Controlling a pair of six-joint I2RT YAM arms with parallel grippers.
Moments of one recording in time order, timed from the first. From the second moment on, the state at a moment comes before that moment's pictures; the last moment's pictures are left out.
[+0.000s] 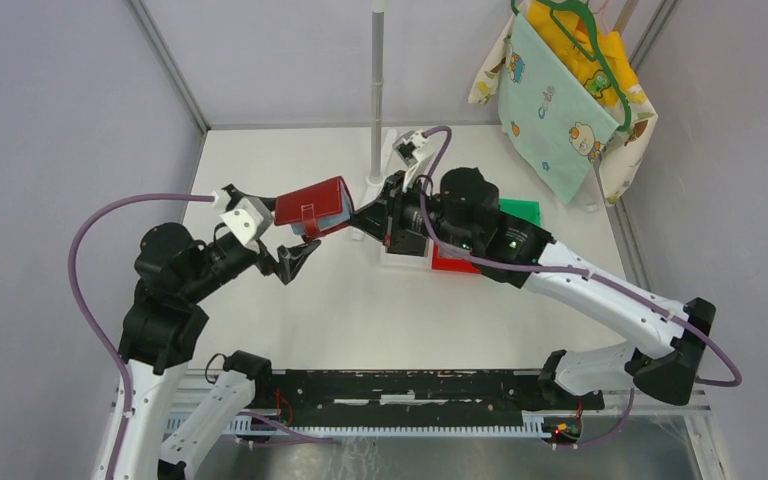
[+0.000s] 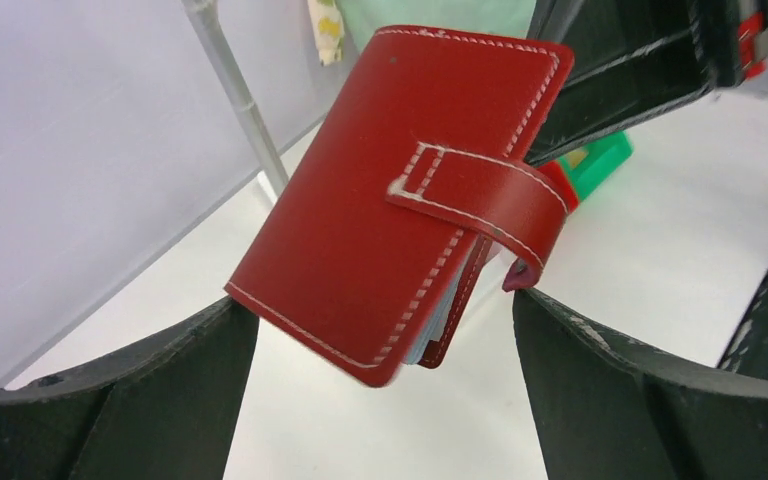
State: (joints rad) left arm -0.29 0.64 1.13 -0.55 0.53 0.22; right arm 0.97 1.28 1.30 -0.05 -0.16 0.55
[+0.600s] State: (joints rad) left arm -0.29 0.56 0.90 -0.49 0.37 0.54; right arm 1.11 1.48 1.64 -0.52 0.12 0.37
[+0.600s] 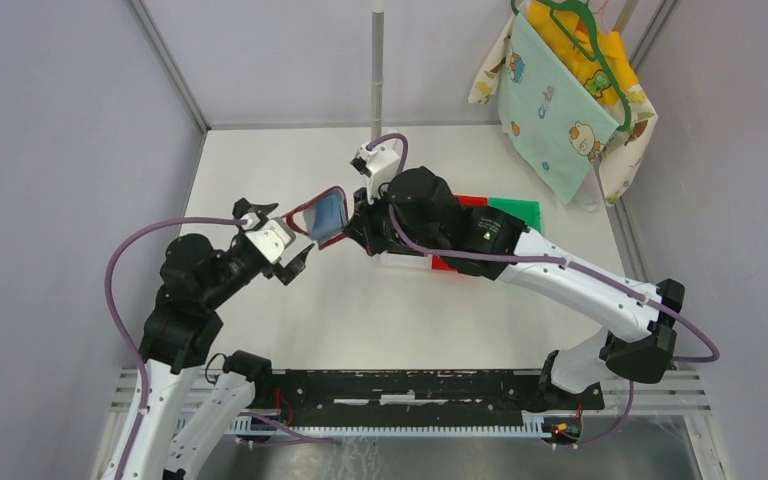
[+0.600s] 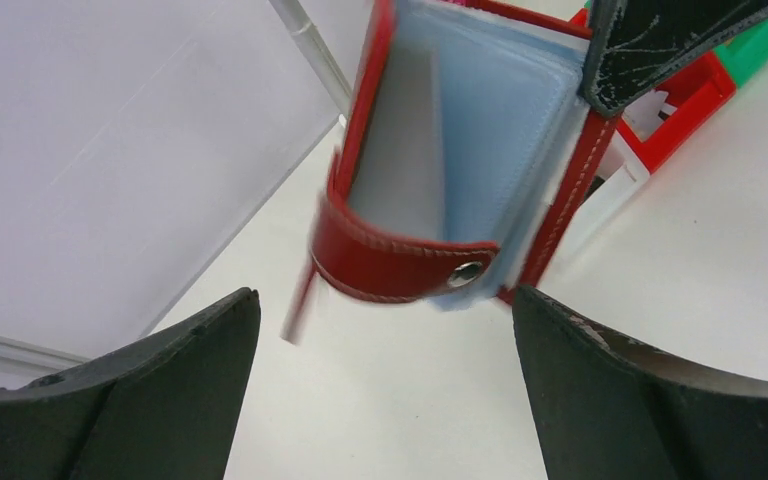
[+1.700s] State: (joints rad) left arm -0.29 0.50 0.83 -0.47 0.49 0.31; right arm 1.19 1.68 1.88 -0.72 0.13 0.32
